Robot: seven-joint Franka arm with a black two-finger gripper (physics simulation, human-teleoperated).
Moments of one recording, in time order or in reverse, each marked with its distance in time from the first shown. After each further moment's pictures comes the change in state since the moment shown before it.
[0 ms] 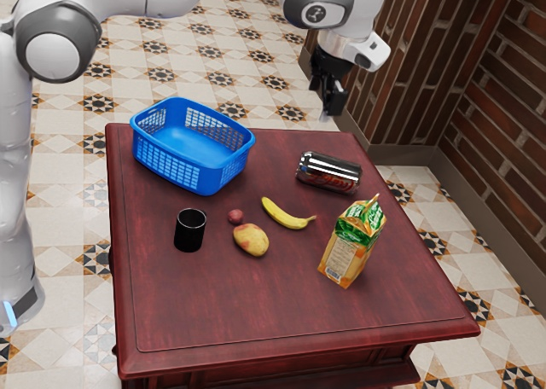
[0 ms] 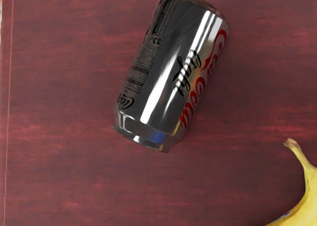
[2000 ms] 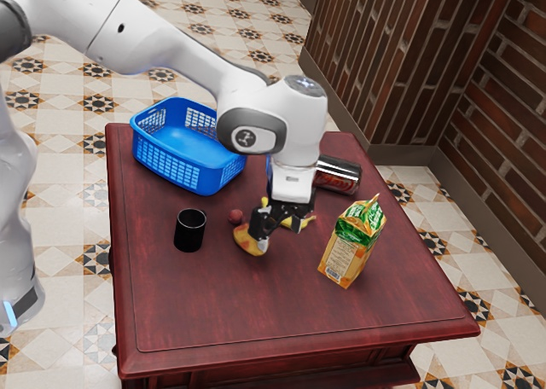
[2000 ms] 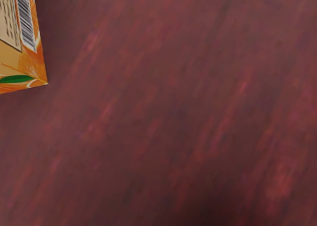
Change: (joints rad) arm -0.184 -0.246 -0.064 -0.770 -0.300 0.535 0.863
